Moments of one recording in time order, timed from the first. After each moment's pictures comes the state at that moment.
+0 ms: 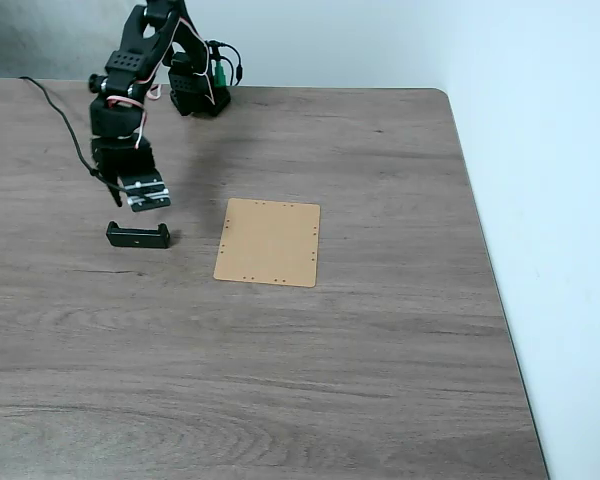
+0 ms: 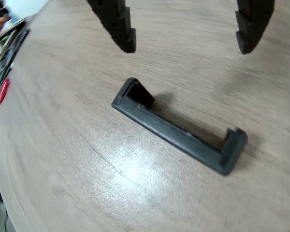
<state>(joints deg) 18.0 83.0 79.5 65.4 -147.0</state>
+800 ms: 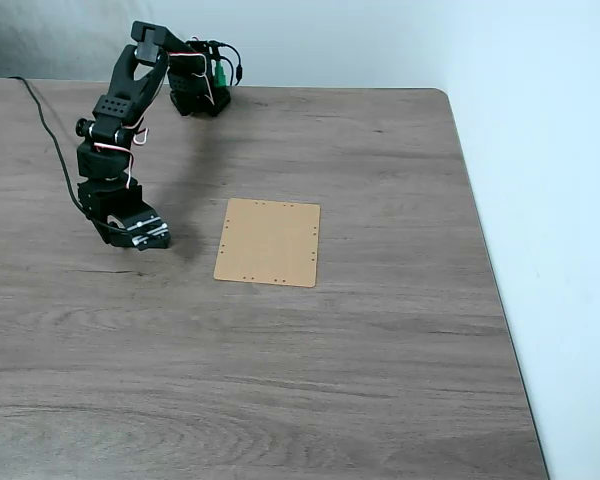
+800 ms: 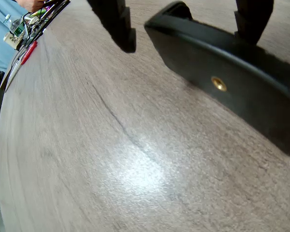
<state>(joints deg) 19.2 58.3 57.7 62.8 -159.4</state>
